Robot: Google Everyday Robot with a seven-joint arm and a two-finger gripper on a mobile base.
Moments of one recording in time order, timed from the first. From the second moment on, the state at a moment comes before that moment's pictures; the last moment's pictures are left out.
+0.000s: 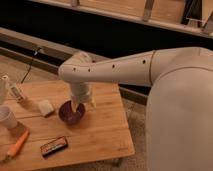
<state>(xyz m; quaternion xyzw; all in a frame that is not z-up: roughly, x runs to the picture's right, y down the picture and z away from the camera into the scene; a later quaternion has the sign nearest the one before) -0.104 0.099 0.704 -0.26 0.23 0.64 0.68</state>
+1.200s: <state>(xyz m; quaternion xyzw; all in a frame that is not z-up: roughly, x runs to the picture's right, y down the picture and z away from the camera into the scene) -0.124 0.094 0.711 -0.25 0.23 0.60 0.73</state>
